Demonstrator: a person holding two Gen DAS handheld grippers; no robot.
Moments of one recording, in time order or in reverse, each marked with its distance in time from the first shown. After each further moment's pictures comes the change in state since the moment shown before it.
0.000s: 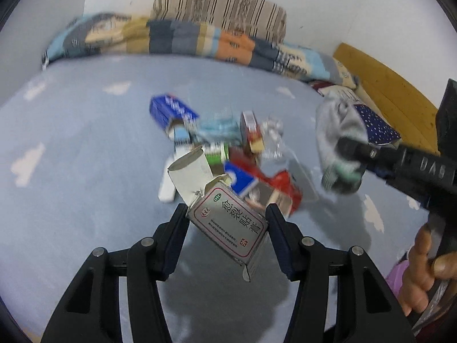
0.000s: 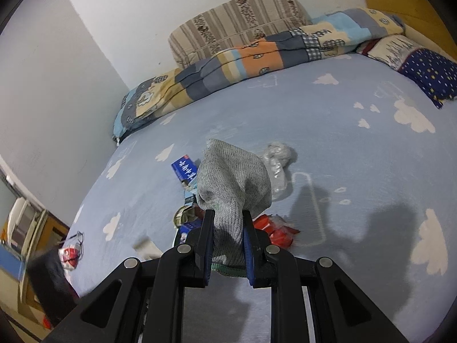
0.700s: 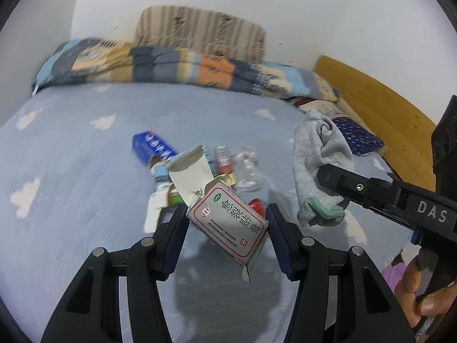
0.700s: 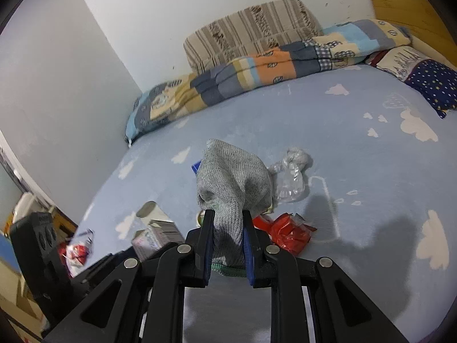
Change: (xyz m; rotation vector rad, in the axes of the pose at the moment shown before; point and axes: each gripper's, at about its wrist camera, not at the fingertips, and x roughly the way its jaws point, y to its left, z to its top) left arm -0.027 -0.032 0.020 0.075 -0.096 -0.073; right arm -0.026 0.023 -0.007 -0.008 -0.052 0.038
